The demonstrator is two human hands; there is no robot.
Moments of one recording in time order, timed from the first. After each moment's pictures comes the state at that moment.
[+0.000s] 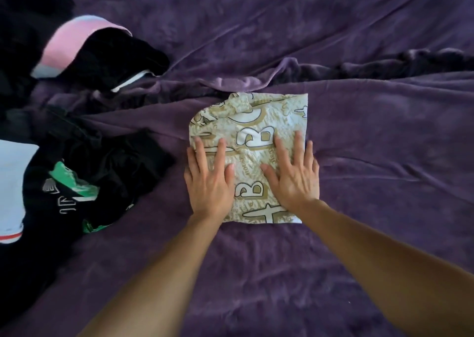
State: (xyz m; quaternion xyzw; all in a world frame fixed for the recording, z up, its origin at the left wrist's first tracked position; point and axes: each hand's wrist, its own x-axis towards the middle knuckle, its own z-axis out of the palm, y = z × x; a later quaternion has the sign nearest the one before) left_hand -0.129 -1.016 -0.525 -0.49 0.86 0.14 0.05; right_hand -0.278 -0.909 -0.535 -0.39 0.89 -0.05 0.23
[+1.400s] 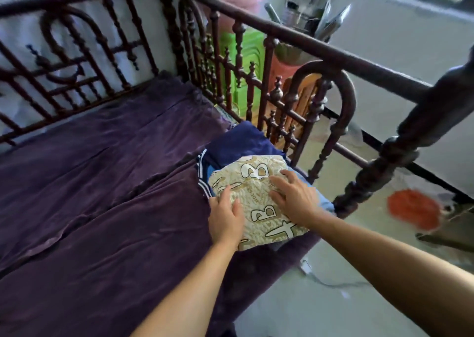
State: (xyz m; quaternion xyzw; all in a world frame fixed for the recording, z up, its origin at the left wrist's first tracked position) left_hand -0.435 -0.495 -0.195 -0.28 0.86 0.41 -0.09; right_hand -0.532 -0.331 -0.188 -0.23 0.96 -0.13 0.03
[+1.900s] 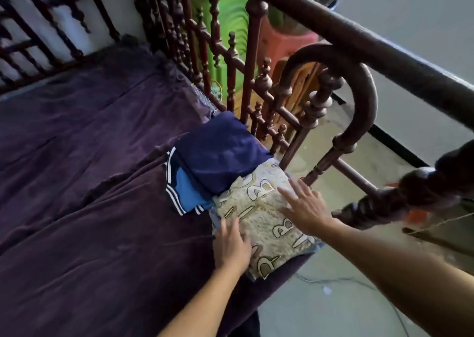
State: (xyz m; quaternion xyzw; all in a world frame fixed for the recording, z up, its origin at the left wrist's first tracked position) left_hand -0.536 -0.436 -0.306 -0.24 0.90 0.32 0.16; right_hand -0.666 -0.256 -0.282 -0.23 0.96 0.03 0.17
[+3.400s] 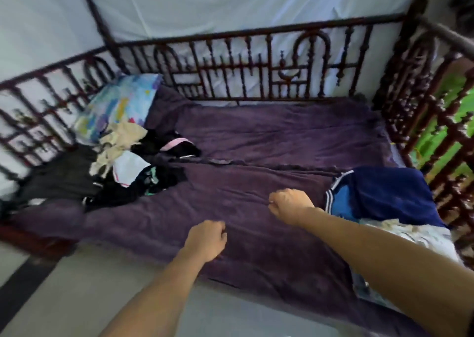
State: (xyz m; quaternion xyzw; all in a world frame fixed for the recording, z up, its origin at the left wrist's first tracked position) left_hand -0.161 -0.529 -0.150 -0.47 0.88 0.09 0.06; right_hand -0.409 -0.489 -0.143 -0.69 0.72 -0.03 0.06
